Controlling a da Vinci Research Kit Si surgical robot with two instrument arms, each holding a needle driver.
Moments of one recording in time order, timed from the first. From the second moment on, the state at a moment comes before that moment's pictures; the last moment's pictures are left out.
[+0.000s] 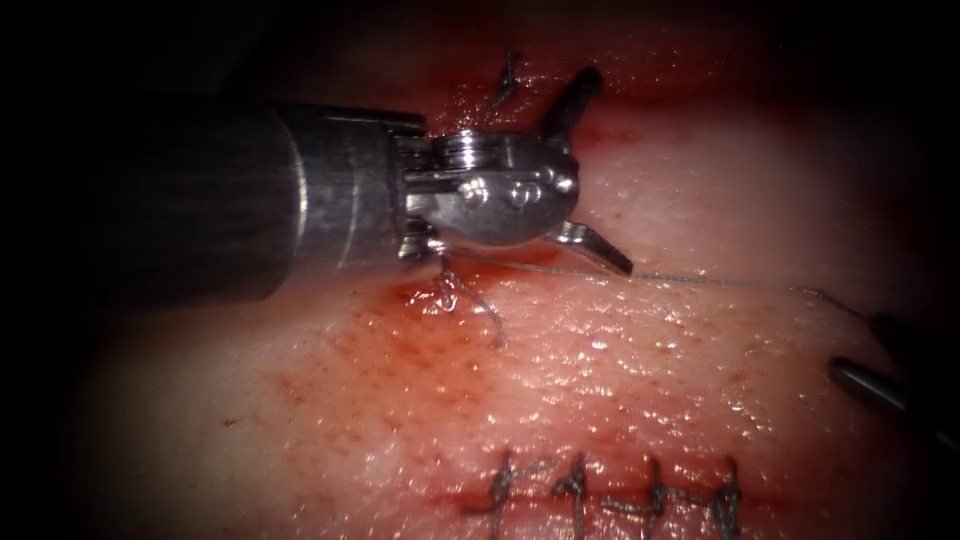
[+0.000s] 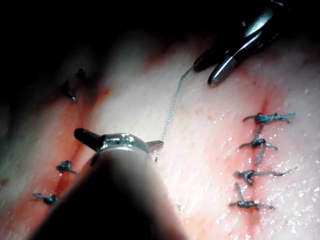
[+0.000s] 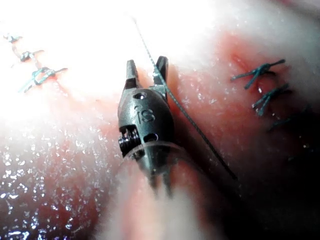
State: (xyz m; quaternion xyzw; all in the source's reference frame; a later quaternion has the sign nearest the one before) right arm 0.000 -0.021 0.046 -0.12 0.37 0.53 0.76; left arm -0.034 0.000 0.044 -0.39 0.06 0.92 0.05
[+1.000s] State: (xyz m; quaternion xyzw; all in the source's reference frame) right arm 0.003 -0.022 0.044 -0.07 0.39 0.50 0.77; left arm -0.010 0.001 0.048 -0.32 0.04 0.95 0.02
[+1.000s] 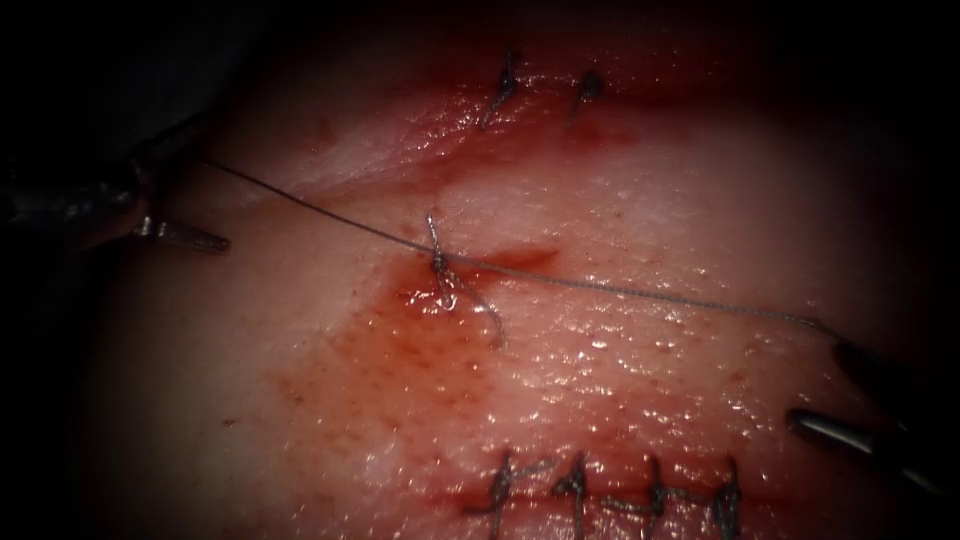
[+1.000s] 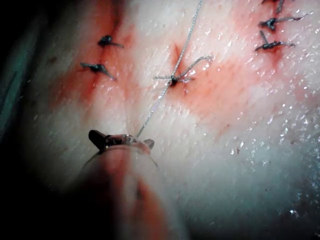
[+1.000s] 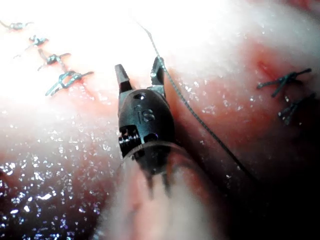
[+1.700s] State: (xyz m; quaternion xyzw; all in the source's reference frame) right arm 0.004 -0.023 0.044 -0.06 0.40 0.49 0.77; left arm -0.009 0.002 0.059 -0.25 0.03 0.97 -0.05
